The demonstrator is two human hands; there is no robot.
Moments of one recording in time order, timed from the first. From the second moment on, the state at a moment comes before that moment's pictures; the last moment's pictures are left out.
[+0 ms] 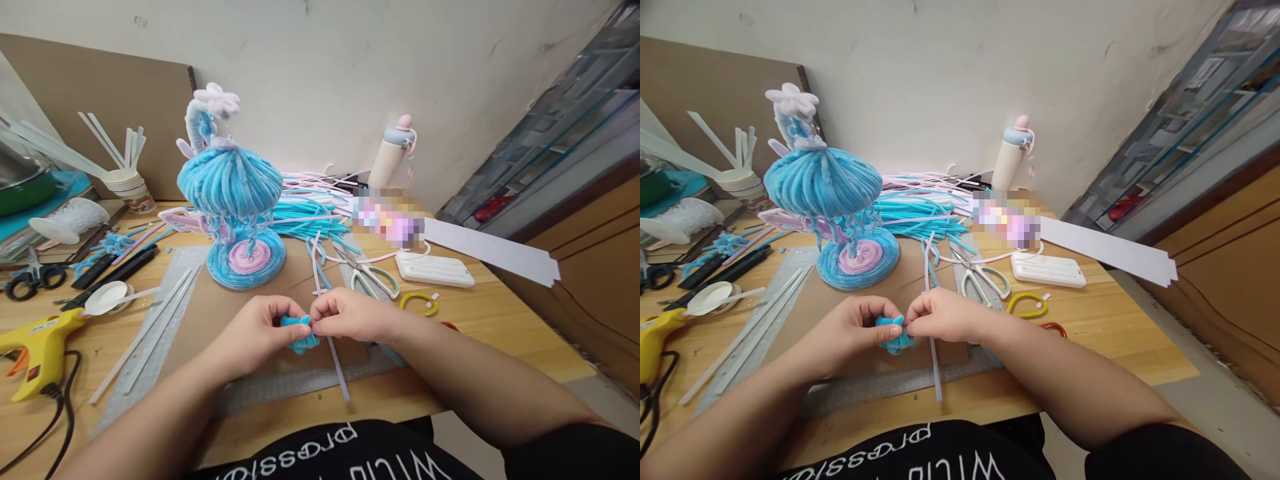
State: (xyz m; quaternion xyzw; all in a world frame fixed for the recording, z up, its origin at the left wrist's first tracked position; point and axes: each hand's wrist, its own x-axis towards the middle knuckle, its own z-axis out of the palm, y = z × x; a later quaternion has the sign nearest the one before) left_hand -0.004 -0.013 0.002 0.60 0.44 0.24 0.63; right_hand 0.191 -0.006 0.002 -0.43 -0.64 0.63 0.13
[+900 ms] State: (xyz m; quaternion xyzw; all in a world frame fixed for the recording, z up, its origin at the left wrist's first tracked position) left_hand 0.006 -0.009 -0.001 0.17 0.35 0.46 0.80; right_hand 0.186 -0.016 -0.012 -0.29 -0.82 0.26 0.43
